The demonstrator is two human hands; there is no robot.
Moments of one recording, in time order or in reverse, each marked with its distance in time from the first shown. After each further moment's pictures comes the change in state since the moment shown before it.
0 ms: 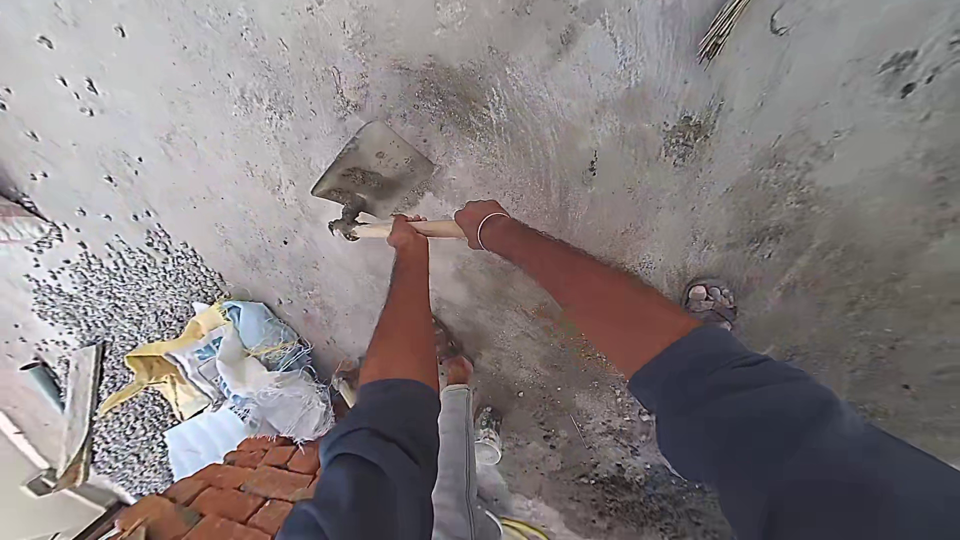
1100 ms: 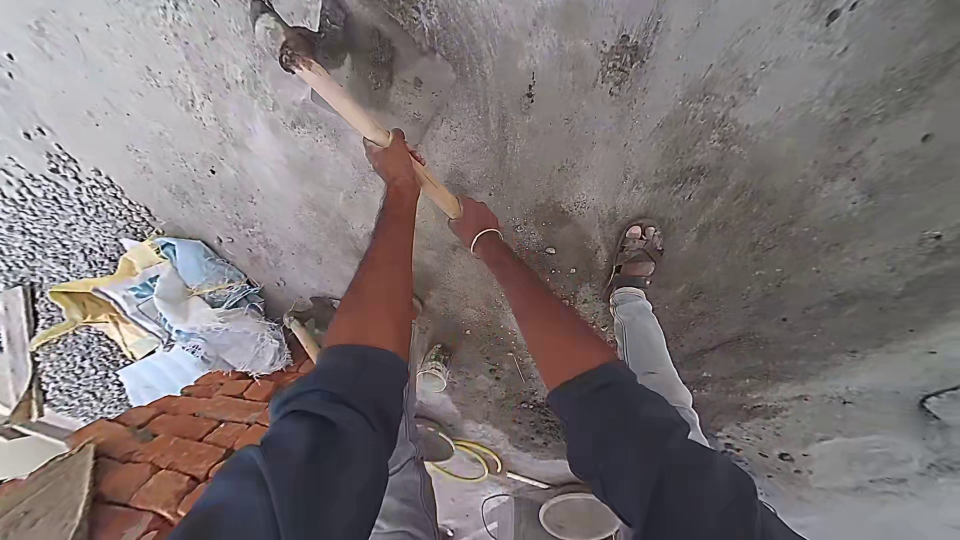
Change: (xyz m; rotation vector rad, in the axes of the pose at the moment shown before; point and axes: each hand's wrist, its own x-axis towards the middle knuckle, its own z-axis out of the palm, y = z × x) left_hand -0.142 -0.072 0.017 0.344 -0.305 0.263; right_hand -0.103 0.070 0.161 0.687 0.210 0.301
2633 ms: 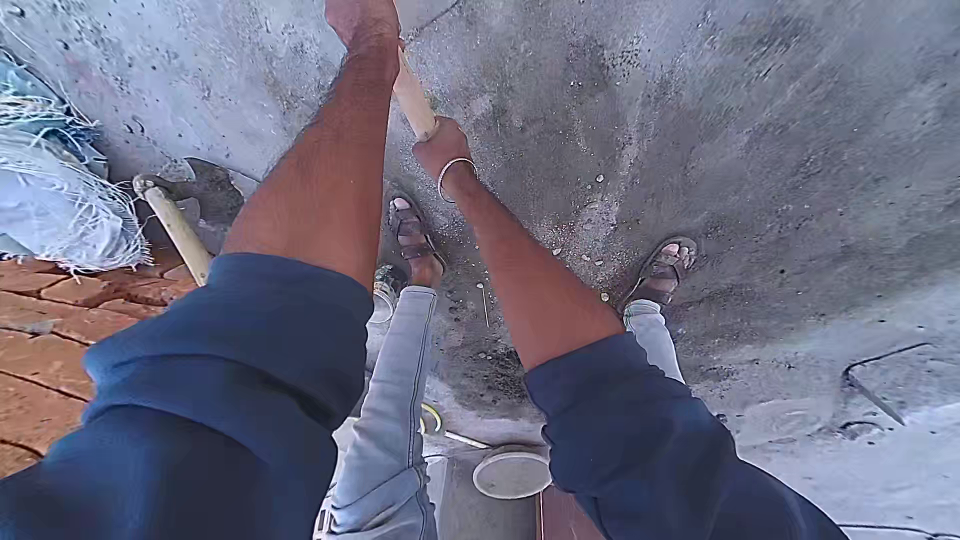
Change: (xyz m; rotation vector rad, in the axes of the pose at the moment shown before) left_hand -0.064 -0.137 -0.120 0.479 0.040 -0.005; right_hand -0.060 0.080 0.202 0.176 0.061 0.049
